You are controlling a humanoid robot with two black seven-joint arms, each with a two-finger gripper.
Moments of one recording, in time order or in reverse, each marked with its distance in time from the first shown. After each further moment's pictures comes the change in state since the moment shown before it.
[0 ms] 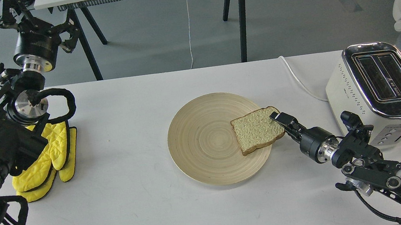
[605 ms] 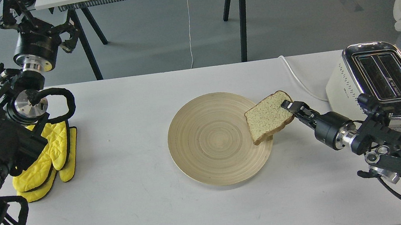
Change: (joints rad) left arm 0.000 0.000 0.000 0.000 0.000 0.000 0.000; right arm 0.070 -0.251 -0.032 0.232 -0.007 -0.006 0.012
